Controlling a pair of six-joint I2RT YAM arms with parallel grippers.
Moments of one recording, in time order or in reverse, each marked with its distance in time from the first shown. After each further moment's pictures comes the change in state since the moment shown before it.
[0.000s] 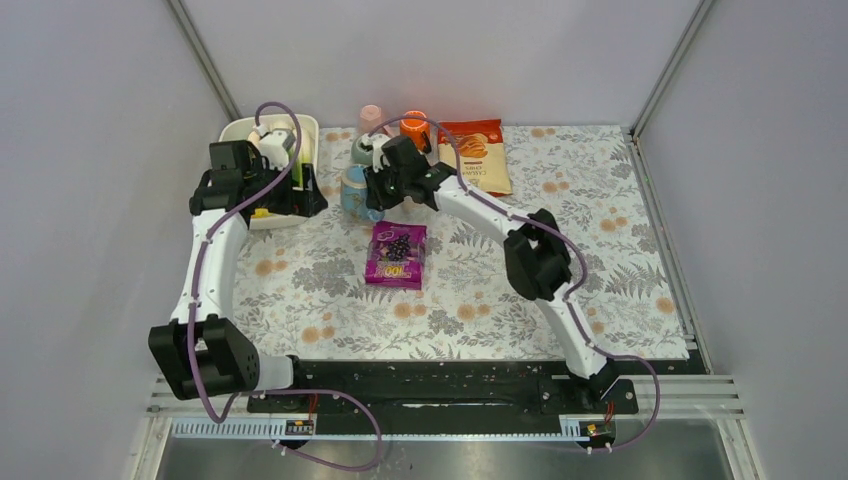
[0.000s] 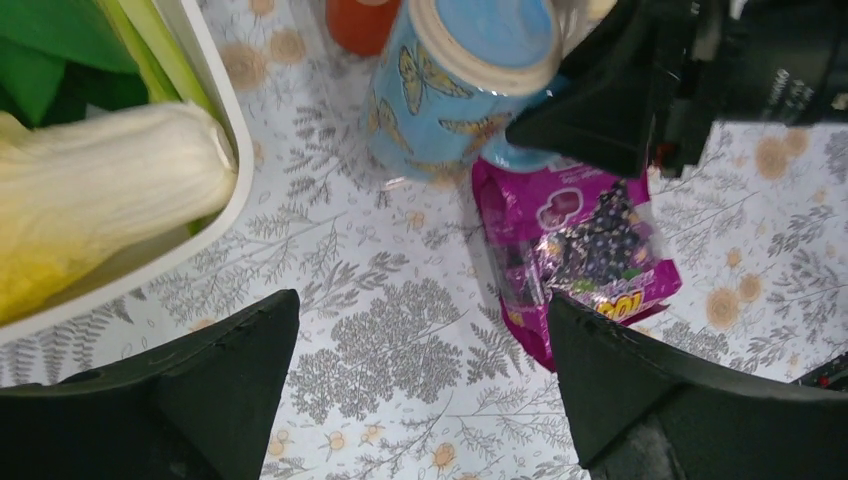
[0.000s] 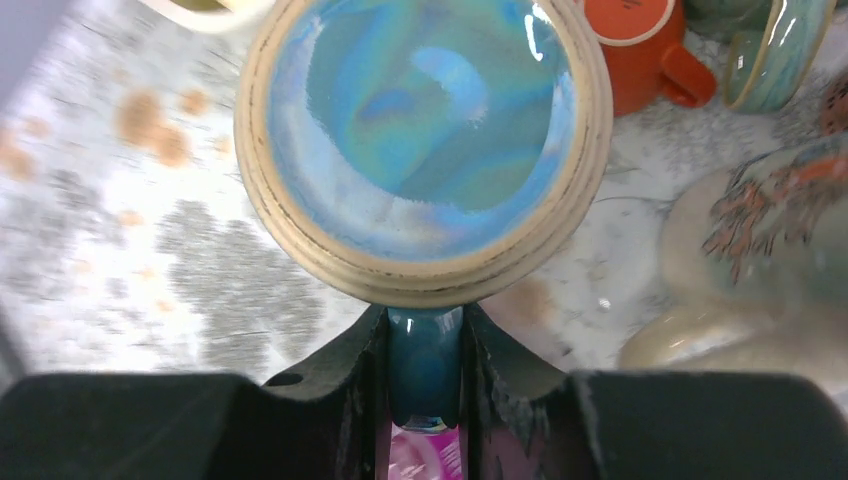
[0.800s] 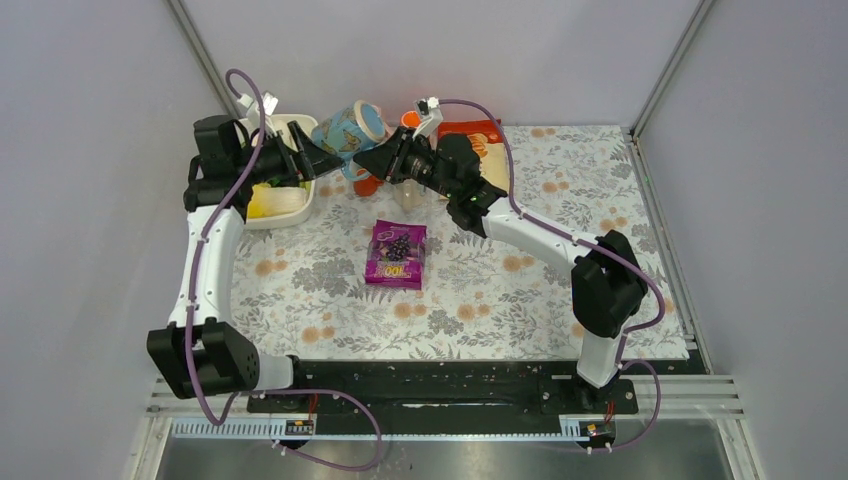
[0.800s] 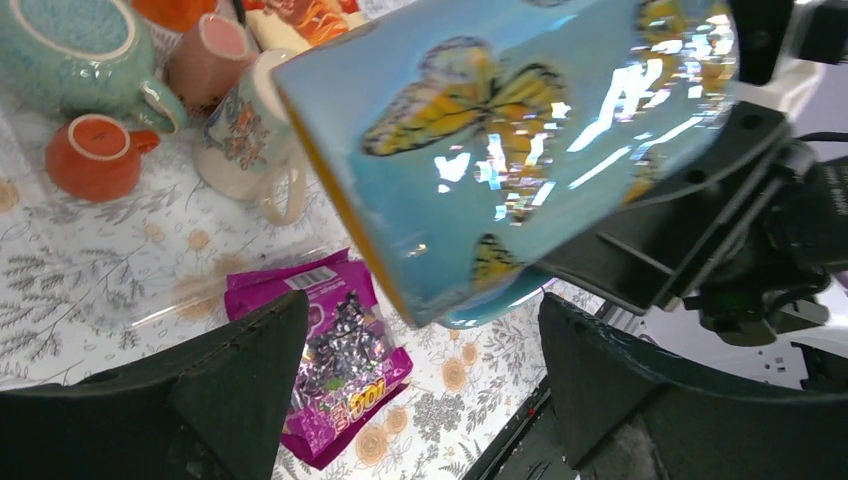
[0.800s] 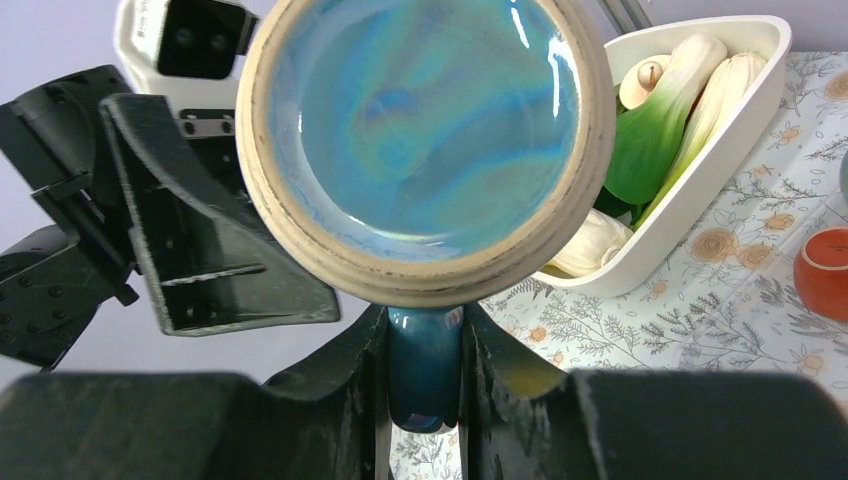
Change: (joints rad) left arm -0.001 0.014 0.106 0.263 0.401 -0.526; right arm 0.006 -0.568 -0.682 0.912 -0.034 0.644
